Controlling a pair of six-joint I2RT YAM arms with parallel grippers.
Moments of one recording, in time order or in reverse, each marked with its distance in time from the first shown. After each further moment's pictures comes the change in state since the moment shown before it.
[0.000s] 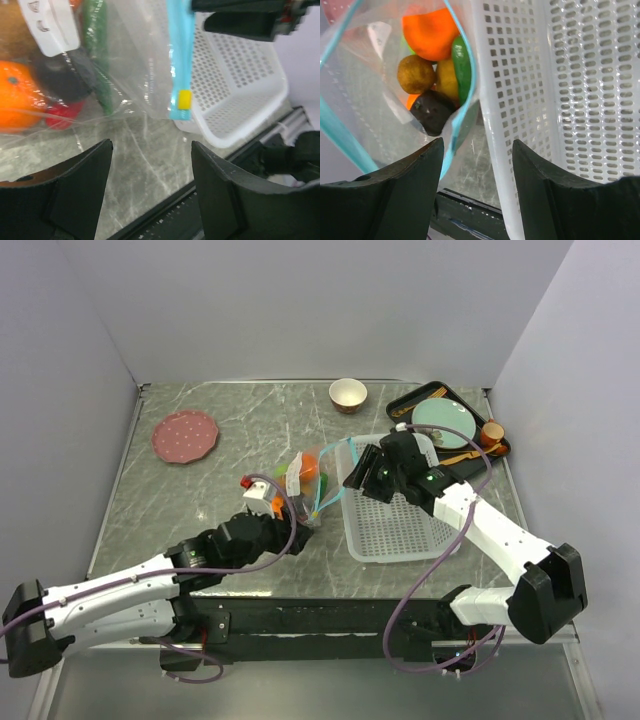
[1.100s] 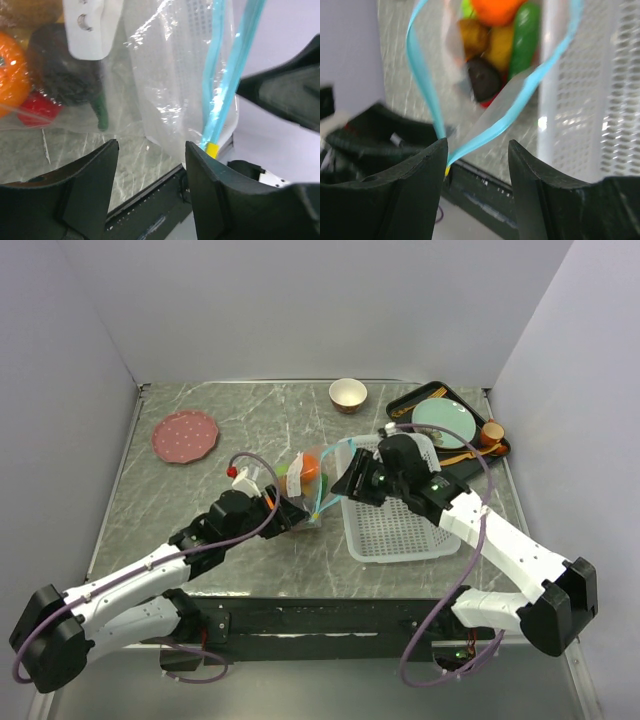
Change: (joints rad) left arm 0.287 0.093 -0.043 0.125 0.333 -0.303; right arm 0.085 -0.082 0.023 -0.002 -0.089 -0.012
